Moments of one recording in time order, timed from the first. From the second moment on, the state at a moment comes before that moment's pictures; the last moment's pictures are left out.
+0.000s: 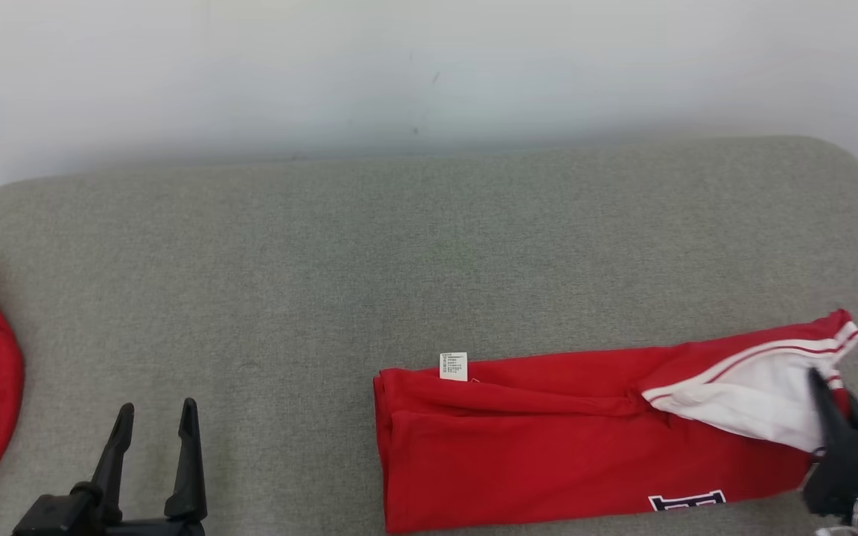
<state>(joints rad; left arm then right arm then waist) -0.01 0.07 0.10 0.12 -0.18 -0.13 -0.26 -0.21 -0.46 0.08 0.50 0.49 0.13 -0.02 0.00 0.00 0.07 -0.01</state>
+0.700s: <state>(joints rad) -0.02 0.06 0.06 0.15 -0.19 -0.13 -0.26 -0.21 -0.20 0.37 0.18 0.45 0.13 0.11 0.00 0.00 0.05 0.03</state>
